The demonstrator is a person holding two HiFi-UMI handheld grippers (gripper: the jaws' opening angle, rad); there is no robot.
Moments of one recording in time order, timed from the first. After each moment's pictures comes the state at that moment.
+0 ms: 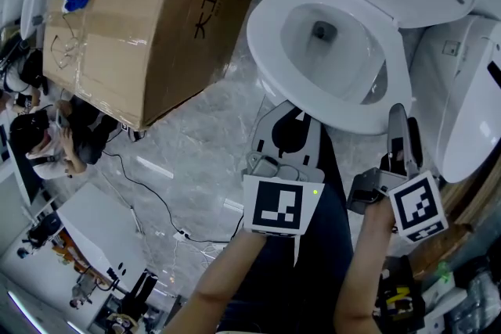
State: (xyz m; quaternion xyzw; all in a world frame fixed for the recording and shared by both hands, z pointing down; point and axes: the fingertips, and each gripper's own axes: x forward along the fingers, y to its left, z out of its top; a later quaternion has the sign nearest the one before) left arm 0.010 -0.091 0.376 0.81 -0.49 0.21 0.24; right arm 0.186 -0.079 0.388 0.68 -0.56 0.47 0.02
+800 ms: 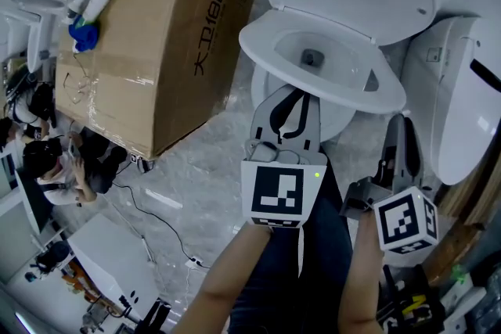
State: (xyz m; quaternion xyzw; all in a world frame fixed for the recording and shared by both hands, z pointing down) left arm 0.037 -0.160 0.325 0.83 -0.49 0.17 0.20; right arm 0.201 -0.104 0.320 0.71 -0.60 0.37 0.00
